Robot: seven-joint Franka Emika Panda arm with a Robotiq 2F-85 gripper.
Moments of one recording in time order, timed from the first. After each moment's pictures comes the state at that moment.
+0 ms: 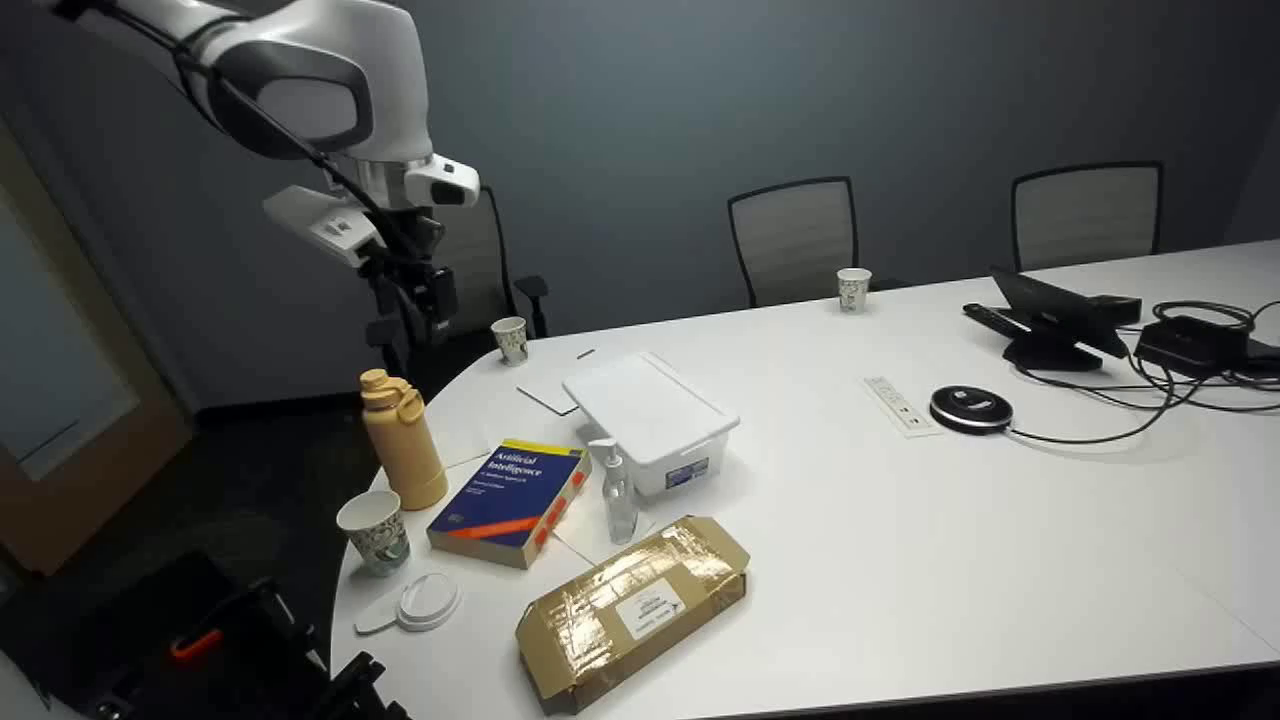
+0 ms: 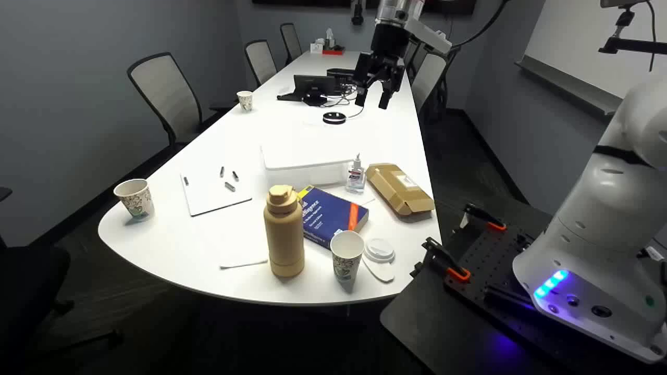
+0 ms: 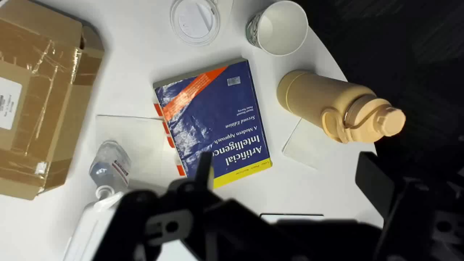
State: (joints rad) arm 0.09 -0.22 -0.12 -2.46 0.30 2.23 -0.21
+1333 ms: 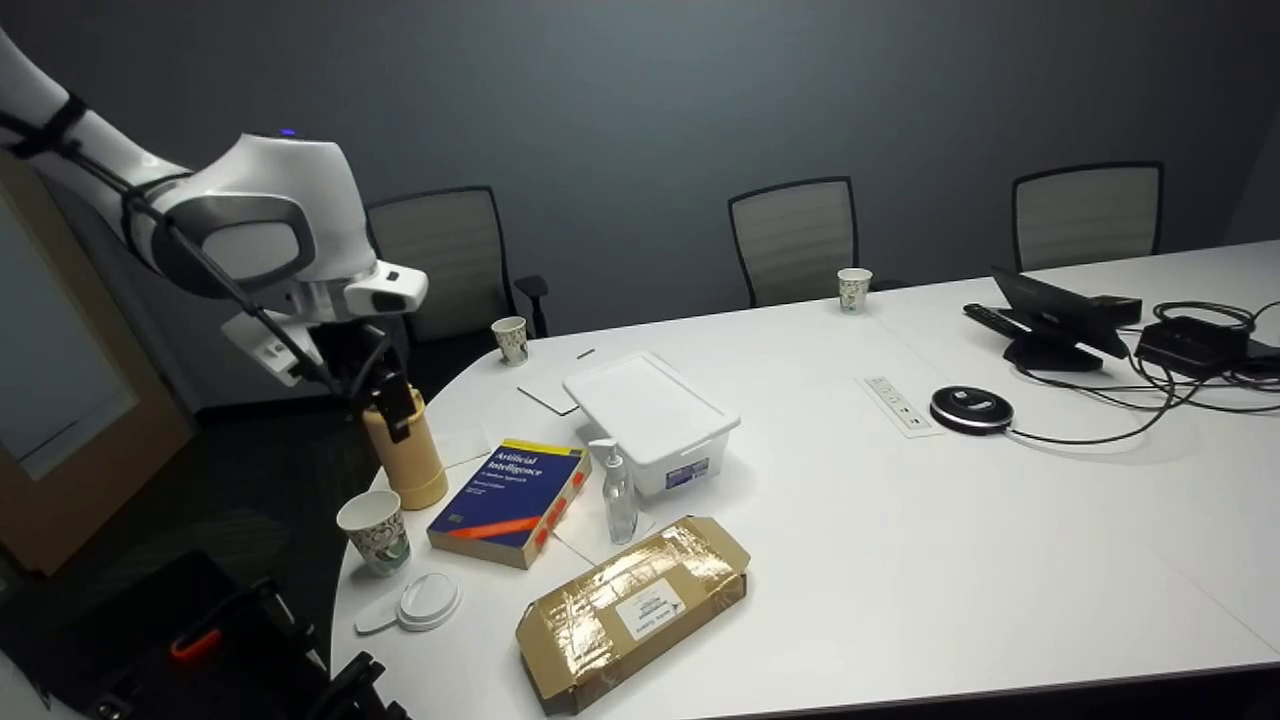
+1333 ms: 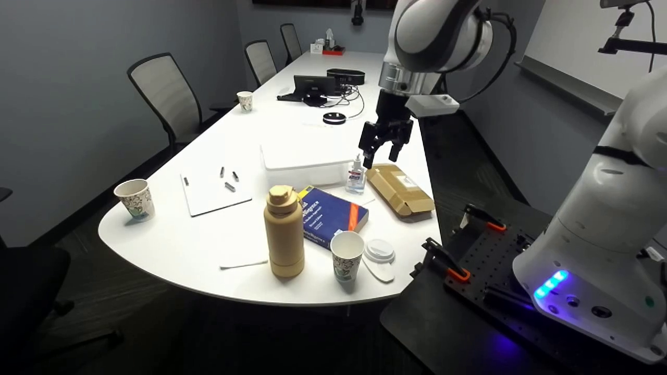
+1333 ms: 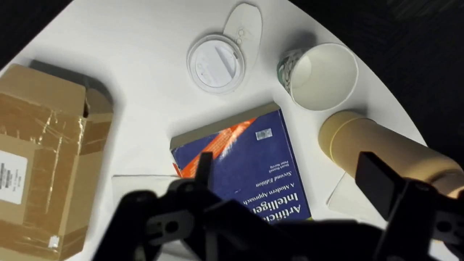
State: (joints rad) arm 0.08 -0.19 0.04 -2.77 0.25 2.61 -0.02
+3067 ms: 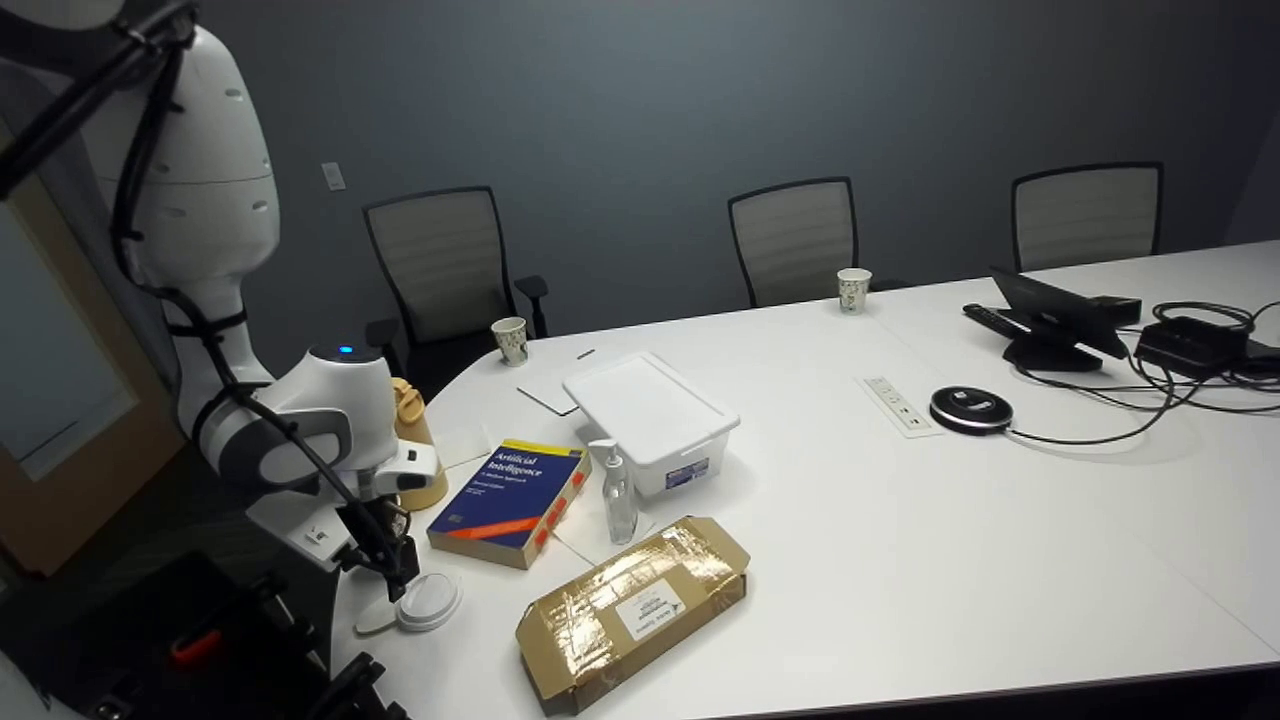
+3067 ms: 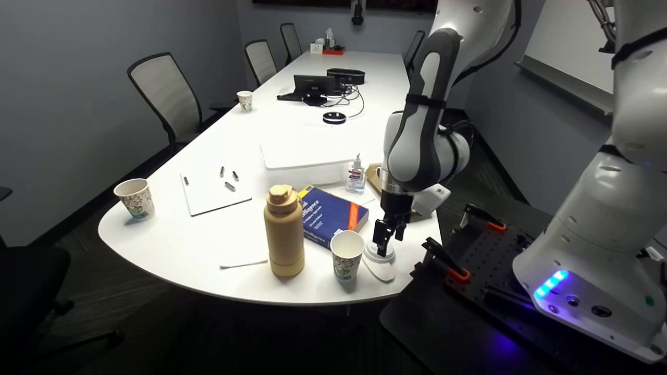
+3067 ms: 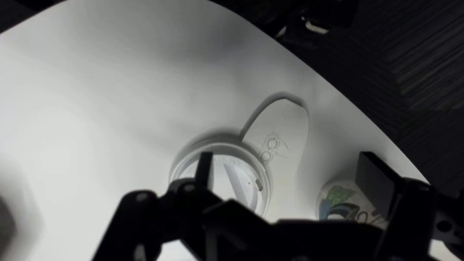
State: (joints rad) arm -0.15 0.52 0.27 -2.74 0.18 3.11 -0.20
